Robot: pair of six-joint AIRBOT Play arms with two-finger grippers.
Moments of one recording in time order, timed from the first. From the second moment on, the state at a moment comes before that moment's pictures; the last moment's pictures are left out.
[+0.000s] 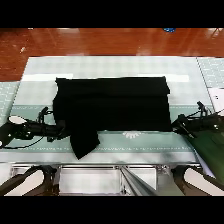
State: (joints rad) left arm 0.27 -1.16 0.37 0.79 -1.10 -1.26; right arm -0.47 -1.20 0.57 -1.02 1.19 1.41
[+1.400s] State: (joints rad) left arm 0.22 -1.80 1.53 0.66 -1.23 -1.42; right arm -0.28 -1.70 1.35 -0.68 1.07 1.26
